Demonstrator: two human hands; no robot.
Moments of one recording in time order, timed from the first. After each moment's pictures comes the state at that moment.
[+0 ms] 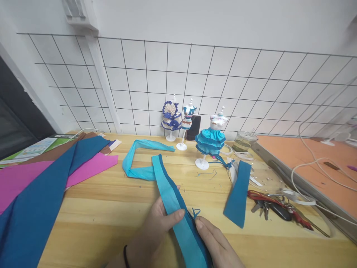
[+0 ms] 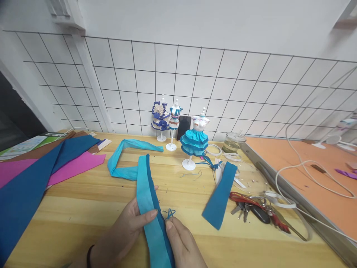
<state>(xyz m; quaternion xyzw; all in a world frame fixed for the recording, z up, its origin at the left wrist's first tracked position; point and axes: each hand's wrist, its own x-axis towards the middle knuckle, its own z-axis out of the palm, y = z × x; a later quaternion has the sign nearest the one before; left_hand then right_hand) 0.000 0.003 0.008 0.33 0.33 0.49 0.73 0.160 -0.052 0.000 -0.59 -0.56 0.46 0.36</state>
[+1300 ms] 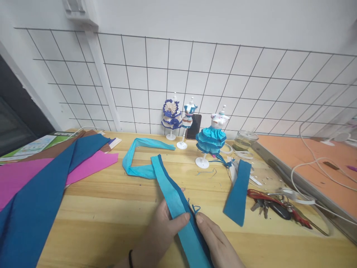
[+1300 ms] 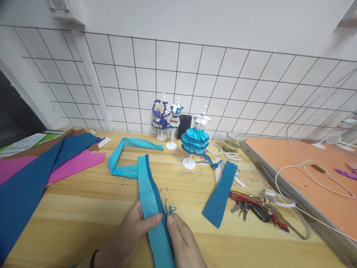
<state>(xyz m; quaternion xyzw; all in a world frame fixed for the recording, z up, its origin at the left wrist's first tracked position) 0.008 -0.002 -0.005 0.41 0.36 0.47 0.69 0.148 -0.041 0.003 -0.65 -0.42 0.52 0.38</state>
